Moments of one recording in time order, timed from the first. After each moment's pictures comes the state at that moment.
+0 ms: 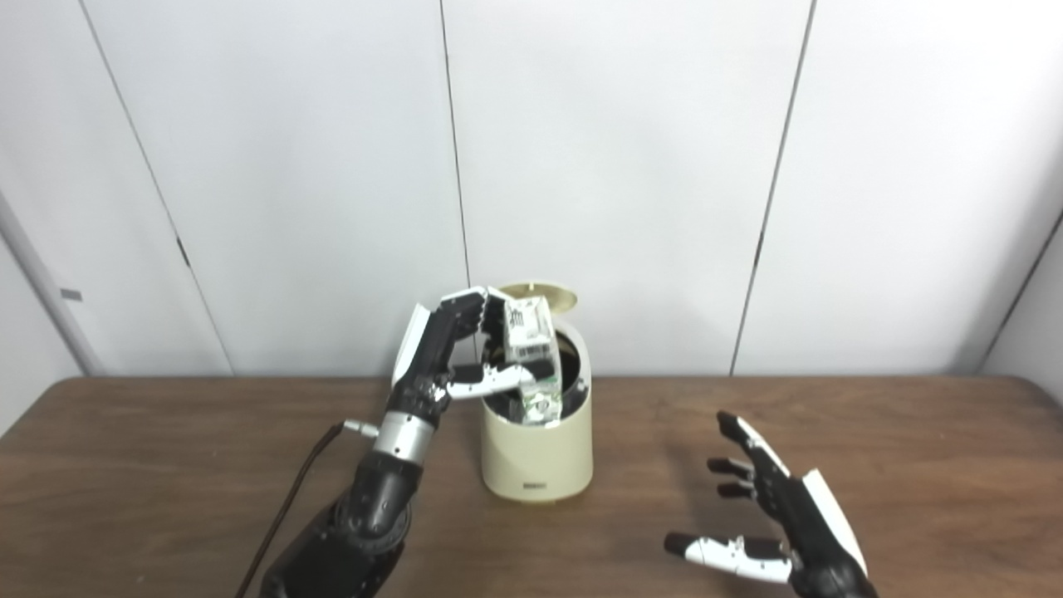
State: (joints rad) left arm -0.72 0.11 -0.39 0.57 0.08 -0.44 0.35; right arm -0.08 -0.23 -0.04 -0.29 -0.21 0.19 0.12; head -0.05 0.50
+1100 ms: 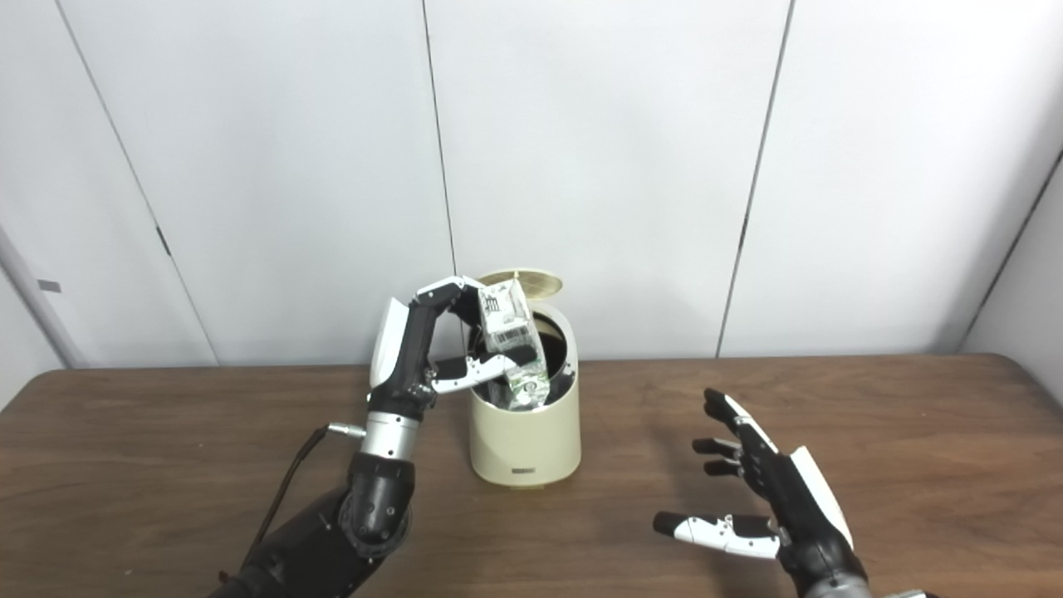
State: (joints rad) left arm -0.79 0.19 -0.70 0.68 0.16 -0.47 0.82; right arm -0.08 -0.24 -0.04 -0.30 -0.19 0.19 0.12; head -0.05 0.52
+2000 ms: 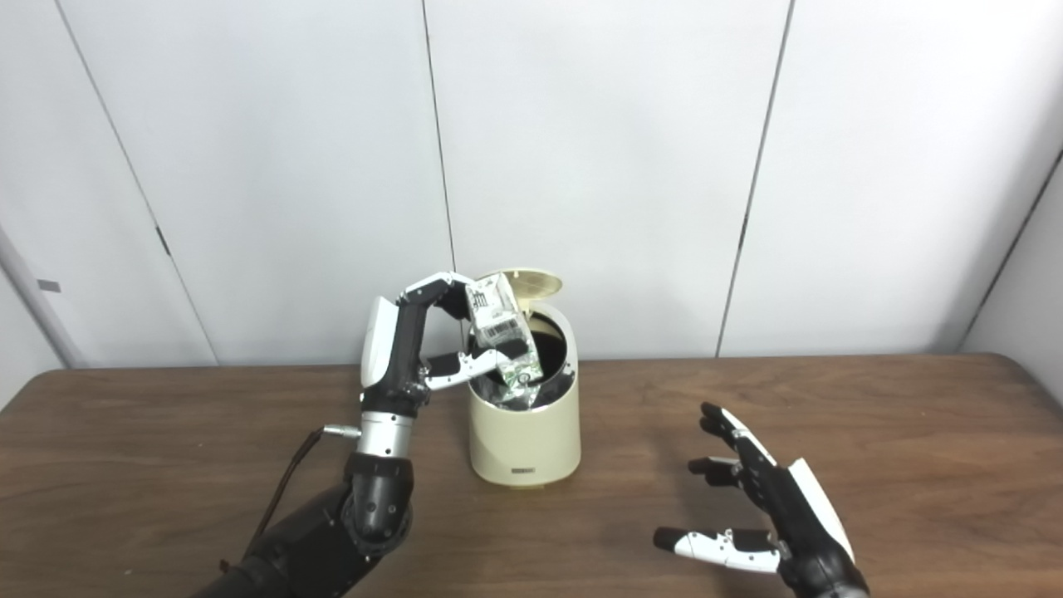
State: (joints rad) left arm -0.82 0.20 -0.76 0.72 0.16 -0.47 0.93; right arm -0.05 -0.25 -0.02 -0.31 -0.20 0.19 0.12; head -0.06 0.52
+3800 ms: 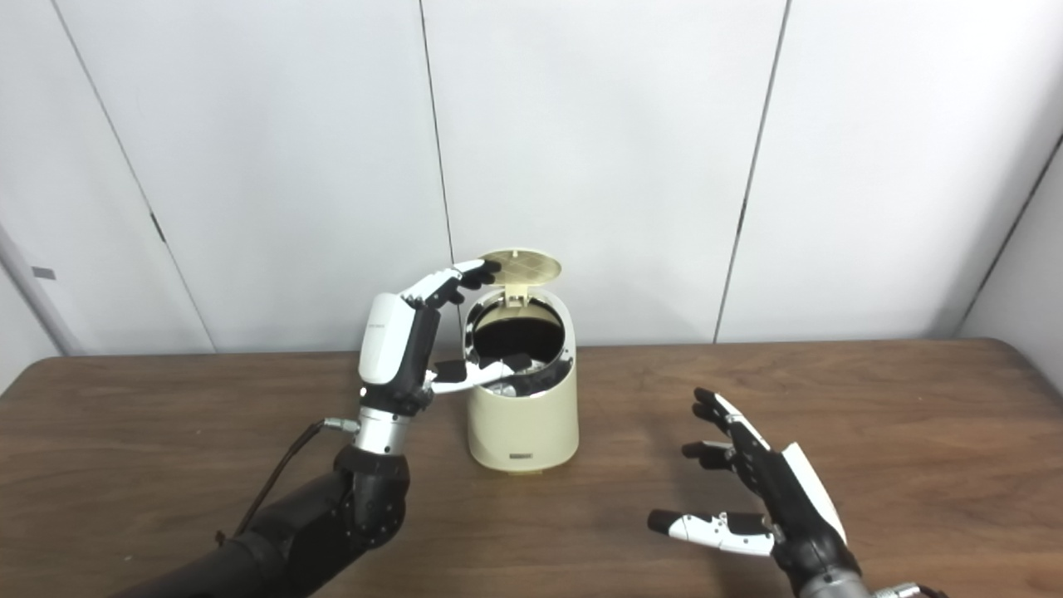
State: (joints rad) left arm -0.87 0.23 -0.93 0.82 0.28 -0.46 1.08; right arm -0.06 -0.25 -0.02 -0.31 -0.18 0.19 0.12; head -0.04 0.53
